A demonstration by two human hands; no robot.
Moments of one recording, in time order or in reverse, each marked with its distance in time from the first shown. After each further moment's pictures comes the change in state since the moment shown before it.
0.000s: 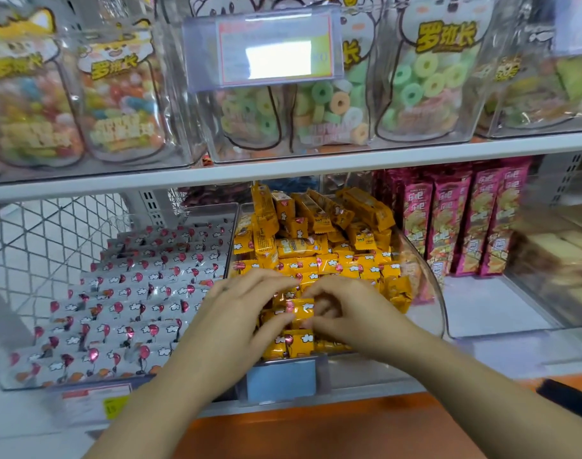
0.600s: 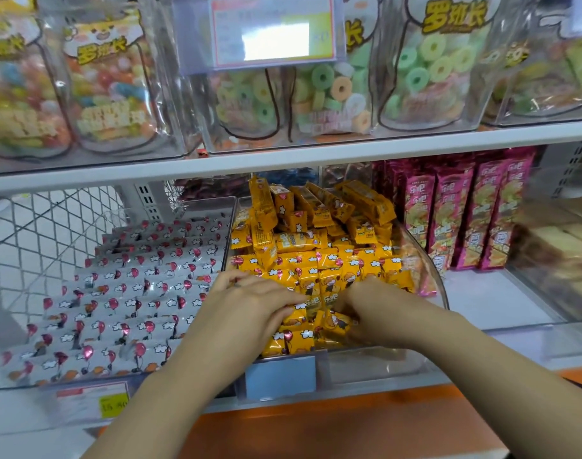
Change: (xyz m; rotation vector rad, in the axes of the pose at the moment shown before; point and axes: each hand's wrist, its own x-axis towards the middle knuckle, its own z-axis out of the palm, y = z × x) left_hand 0.009 -0.001 0.010 0.114 -0.034 0.086; right_hand 0.006 0.016 -0.017 -0.637 -0.367 0.167
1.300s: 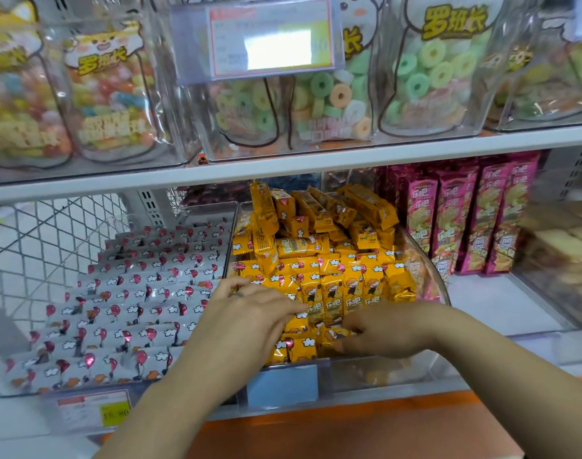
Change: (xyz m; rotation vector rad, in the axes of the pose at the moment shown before) left_hand -0.002 -0.001 0.001 0.089 -0.047 -0.001; right_hand -0.003 0.002 -0.007 0.107 -0.338 -0.011
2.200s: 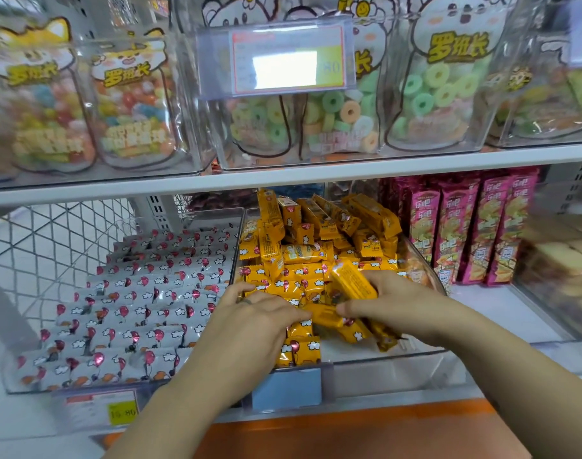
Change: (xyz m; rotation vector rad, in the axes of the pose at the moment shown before) left_hand -0.004 0.000 0.002 0.002 -0.040 -0.006; right_hand -0.013 0.007 -0.009 0.882 0.361 -0.135
